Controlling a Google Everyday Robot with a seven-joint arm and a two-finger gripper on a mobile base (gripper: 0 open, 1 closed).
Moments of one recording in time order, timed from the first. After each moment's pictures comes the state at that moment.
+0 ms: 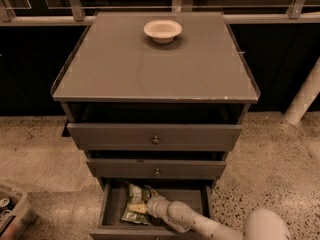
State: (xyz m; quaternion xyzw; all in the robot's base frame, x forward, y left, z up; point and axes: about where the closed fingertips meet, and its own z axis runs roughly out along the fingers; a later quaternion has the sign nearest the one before) arm 0.587 0.071 0.149 -0.22 0.84 0.30 0.40
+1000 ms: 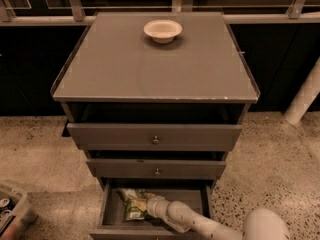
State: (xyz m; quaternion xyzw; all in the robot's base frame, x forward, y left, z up) arm 0.587 0.071 0.149 -0.22 0.84 0.30 0.40
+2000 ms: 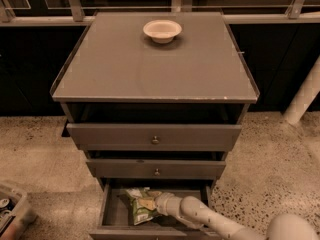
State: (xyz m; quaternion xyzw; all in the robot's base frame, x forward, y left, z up) arm 0.570 0.041 0.206 -0.24 0.82 0.34 0.39
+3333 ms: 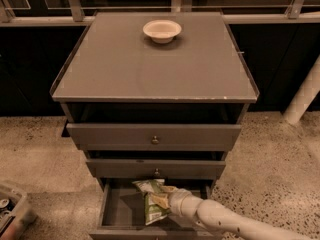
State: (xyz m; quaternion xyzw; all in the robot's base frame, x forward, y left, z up) arm 0.526 -0.021 0.350 -0.27 0.82 0.26 0.44
